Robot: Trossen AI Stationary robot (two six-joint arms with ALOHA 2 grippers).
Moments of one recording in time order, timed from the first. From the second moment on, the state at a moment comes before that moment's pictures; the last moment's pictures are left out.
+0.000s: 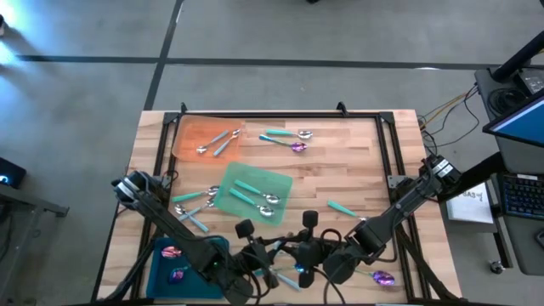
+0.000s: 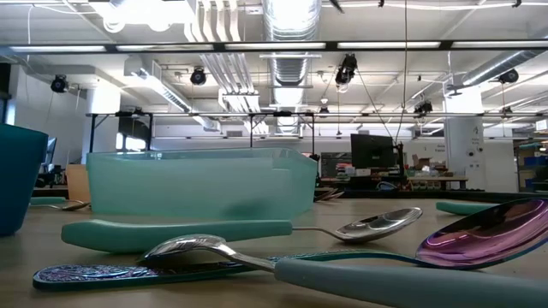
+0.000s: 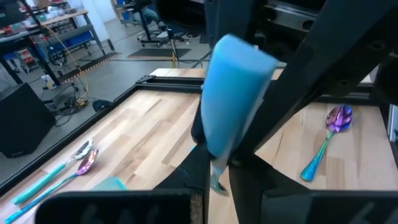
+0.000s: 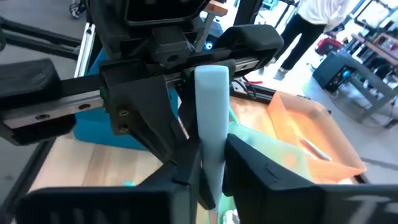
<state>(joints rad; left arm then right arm) -0.70 1.92 1.54 -0.21 -1.14 -0.40 0.65 1.73 1.43 -0.18 0.76 0.05</state>
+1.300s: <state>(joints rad) -0.02 1.54 1.52 -1.35 -0.90 -0.40 0.56 1.55 1.38 -0.86 0.99 0.40</state>
